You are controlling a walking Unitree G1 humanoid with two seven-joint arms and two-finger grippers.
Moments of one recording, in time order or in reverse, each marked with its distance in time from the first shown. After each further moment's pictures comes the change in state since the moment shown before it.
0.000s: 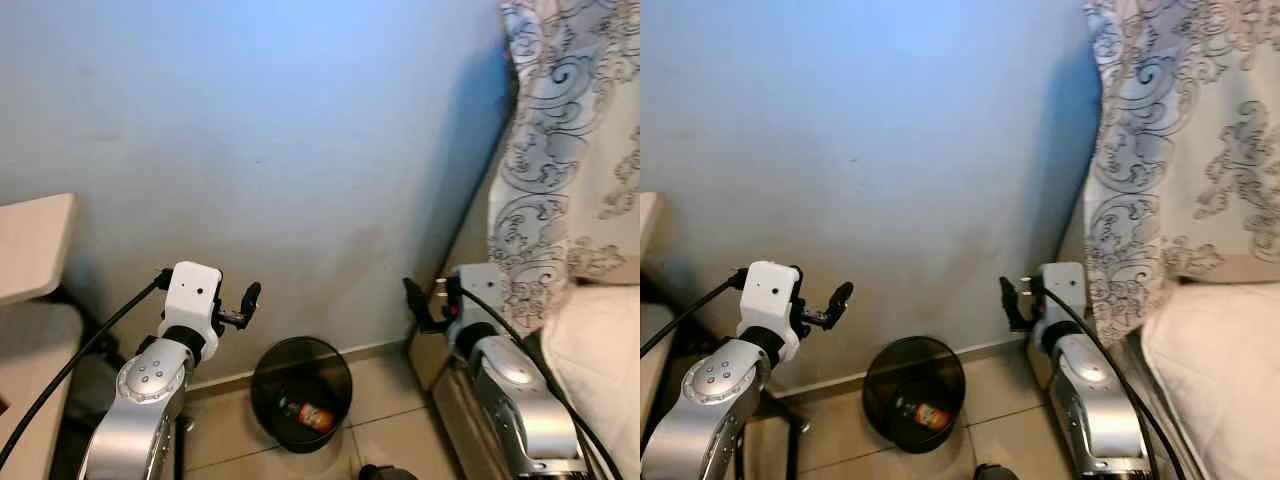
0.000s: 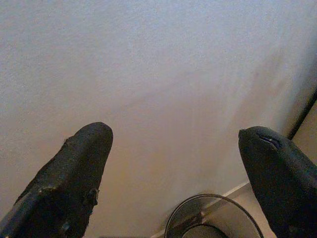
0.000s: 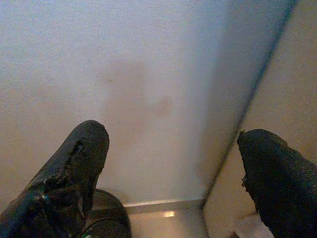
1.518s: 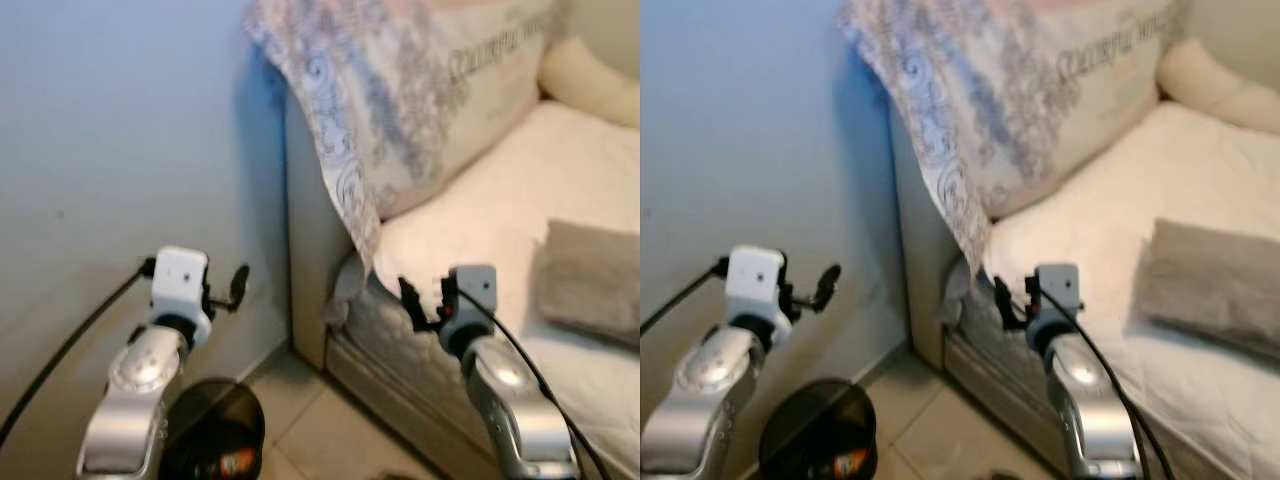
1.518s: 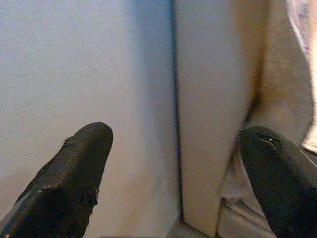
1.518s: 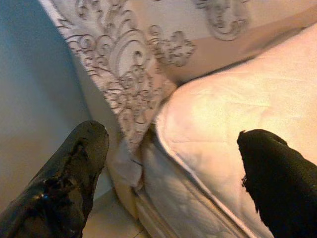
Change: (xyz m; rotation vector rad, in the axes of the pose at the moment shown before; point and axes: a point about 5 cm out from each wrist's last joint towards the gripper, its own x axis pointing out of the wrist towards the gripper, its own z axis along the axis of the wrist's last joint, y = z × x) left arm 0.005 0.009 0.012 -0.031 -0.057 0.068; right arm 0.000 0.008 0.006 0.030 -0.029 -0.002
